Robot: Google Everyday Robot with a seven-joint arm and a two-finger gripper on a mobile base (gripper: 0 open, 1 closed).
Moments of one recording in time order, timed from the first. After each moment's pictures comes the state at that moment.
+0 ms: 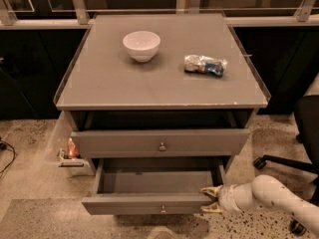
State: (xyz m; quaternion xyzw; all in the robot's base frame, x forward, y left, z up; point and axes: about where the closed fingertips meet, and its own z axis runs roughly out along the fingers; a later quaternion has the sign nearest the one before) arm 0.466 -0.210 0.393 -0.71 0.61 0.11 0.34
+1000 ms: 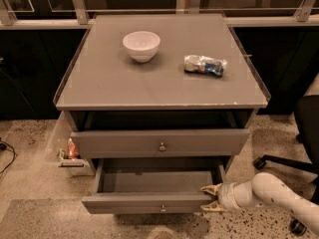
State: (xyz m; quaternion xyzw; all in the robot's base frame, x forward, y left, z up) arm 0.469 -0.207 0.394 -0.70 0.61 0.13 0.34
